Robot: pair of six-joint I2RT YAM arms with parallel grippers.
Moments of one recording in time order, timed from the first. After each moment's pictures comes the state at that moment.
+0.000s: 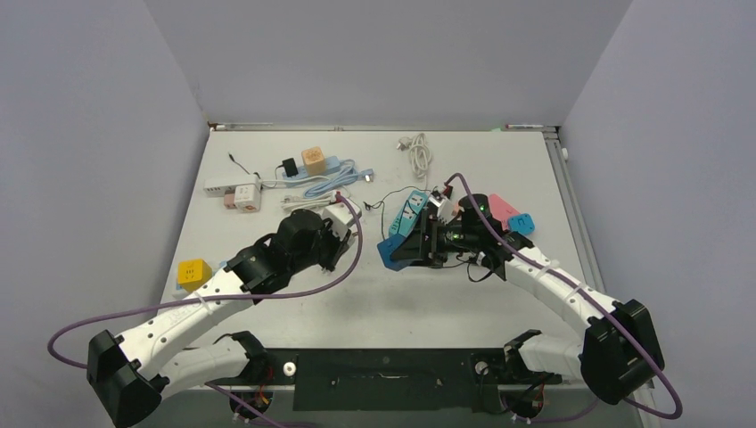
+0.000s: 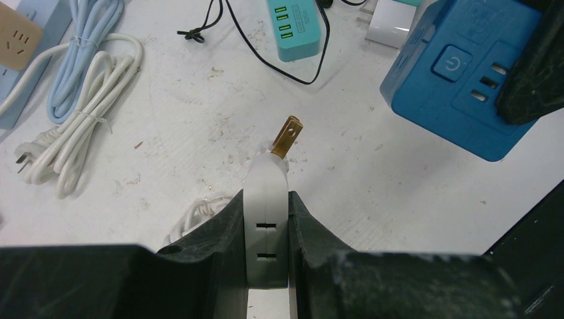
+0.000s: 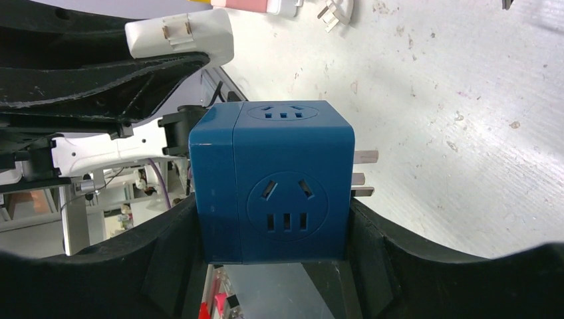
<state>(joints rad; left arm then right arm) -0.80 1.00 0.84 -0.40 -0.09 -0.01 0.50 1.19 0.74 -0.15 -0.76 0.80</state>
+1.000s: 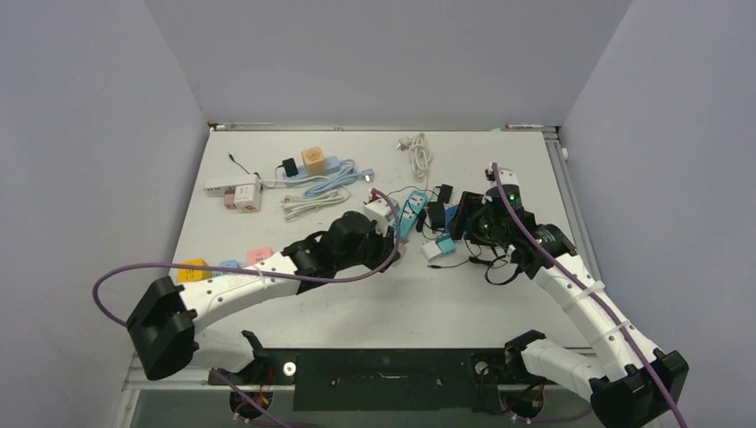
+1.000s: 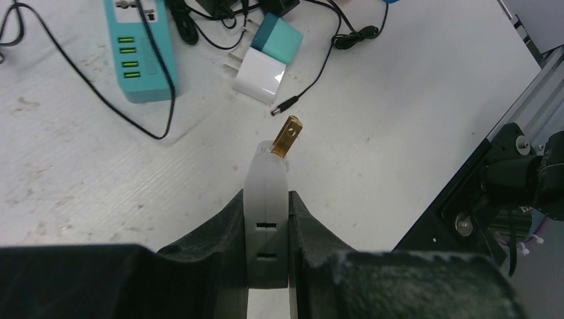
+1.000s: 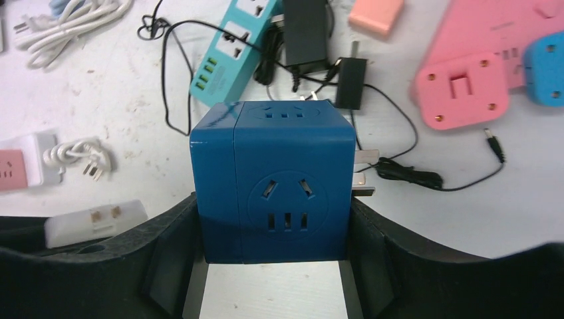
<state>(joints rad) -0.94 1.27 0.87 -0.11 -0.03 -0.39 0.45 1.03 0.97 -0.66 0.06 0.50</state>
